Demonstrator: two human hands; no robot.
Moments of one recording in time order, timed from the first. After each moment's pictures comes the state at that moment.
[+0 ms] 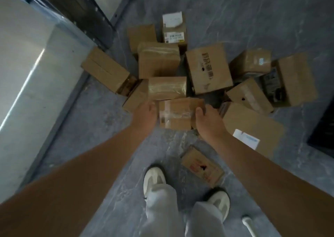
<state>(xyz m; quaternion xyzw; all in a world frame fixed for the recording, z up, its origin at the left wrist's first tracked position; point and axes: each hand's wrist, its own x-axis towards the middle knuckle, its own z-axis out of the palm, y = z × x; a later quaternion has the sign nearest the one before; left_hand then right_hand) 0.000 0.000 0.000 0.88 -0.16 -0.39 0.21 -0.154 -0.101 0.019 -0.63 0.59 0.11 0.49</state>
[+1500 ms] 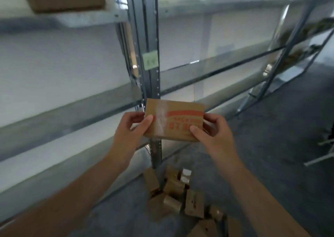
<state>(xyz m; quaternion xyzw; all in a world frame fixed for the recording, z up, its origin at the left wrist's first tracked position) -0.033 0.058 0.787 0.72 -0.12 -0.08 0.68 -0.146 -0.123 0.787 -0.68 0.21 -0.23 0.66</state>
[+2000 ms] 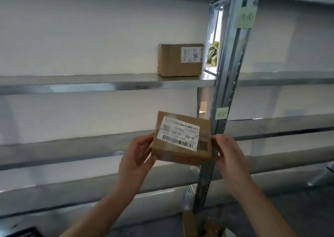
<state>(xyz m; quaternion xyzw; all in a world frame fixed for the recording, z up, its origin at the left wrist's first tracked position) -0.112 0.260 0.878 0.67 -0.17 0.13 0.71 -0.125 0.026 0.901 -0.61 0.03 -0.14 0.78</state>
